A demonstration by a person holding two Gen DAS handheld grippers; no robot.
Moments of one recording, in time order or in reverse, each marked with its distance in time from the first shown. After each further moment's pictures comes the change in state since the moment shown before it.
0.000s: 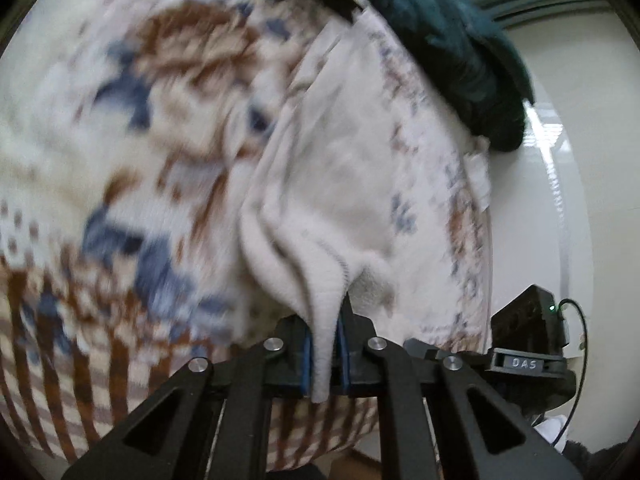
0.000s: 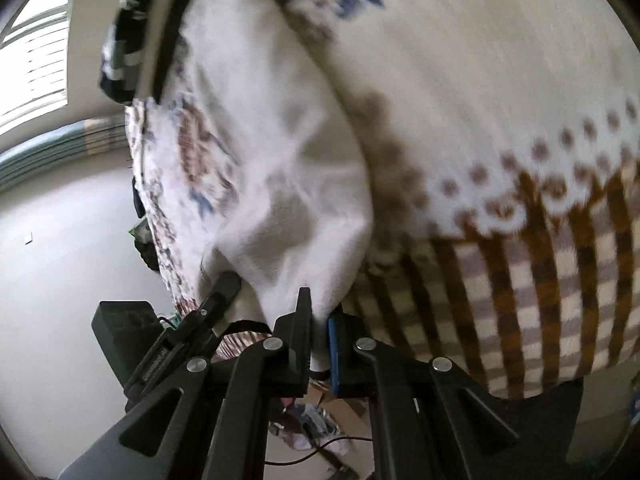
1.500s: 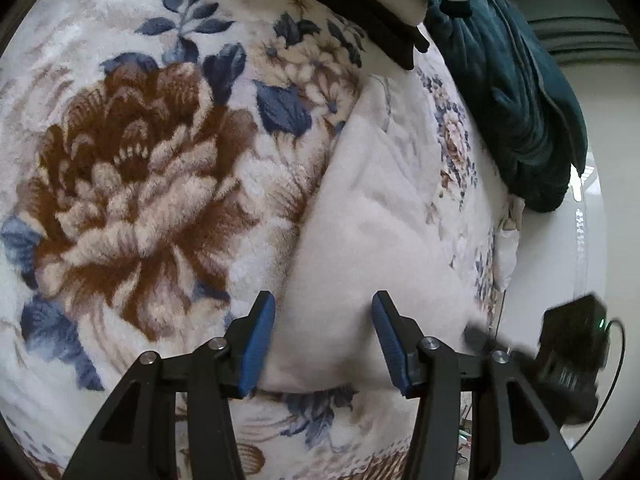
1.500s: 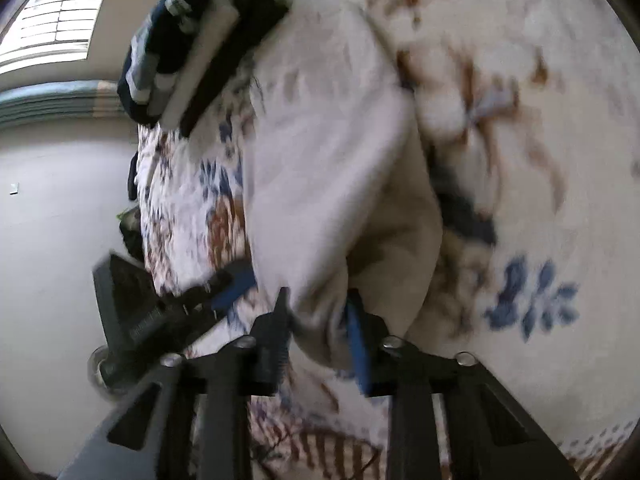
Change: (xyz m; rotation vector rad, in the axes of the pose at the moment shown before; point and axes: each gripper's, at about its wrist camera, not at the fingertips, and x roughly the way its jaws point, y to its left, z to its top) left arm 0.069 0.033 0.166 -0.148 0.059 0.058; right arm 0.021 0.129 0.193 -0.271 -0.072 -0.131
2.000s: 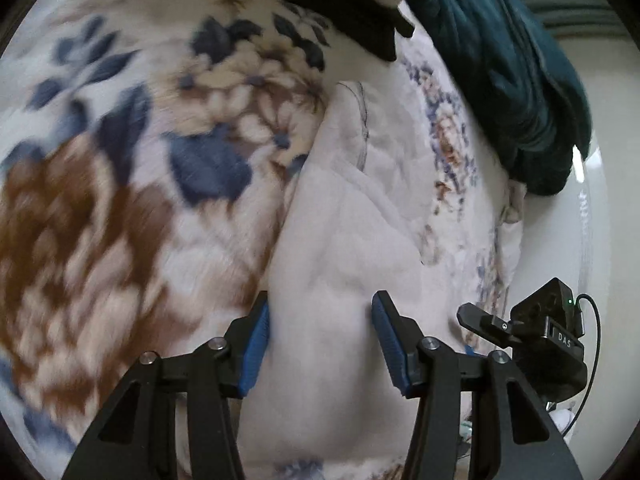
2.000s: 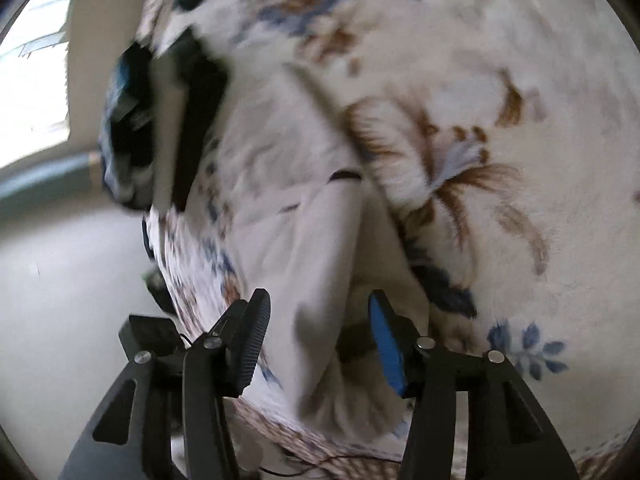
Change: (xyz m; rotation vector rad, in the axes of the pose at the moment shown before) left arm 0.045 -0.030 0.062 0.095 0.066 0.006; right arm 0.023 -0.066 0.057 0.351 0.044 0.134
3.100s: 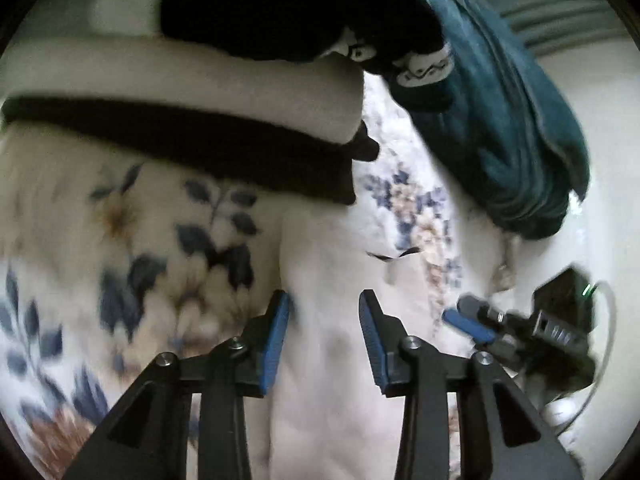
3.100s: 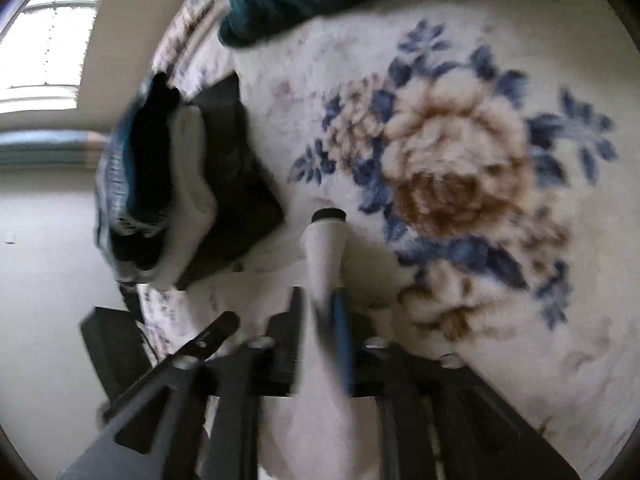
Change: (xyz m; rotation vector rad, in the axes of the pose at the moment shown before) left arm -0.012 -0.036 0.123 0.046 -0.135 -0.014; right arm -0.011 0.116 0.137 -0.287 -0.125 -0.084
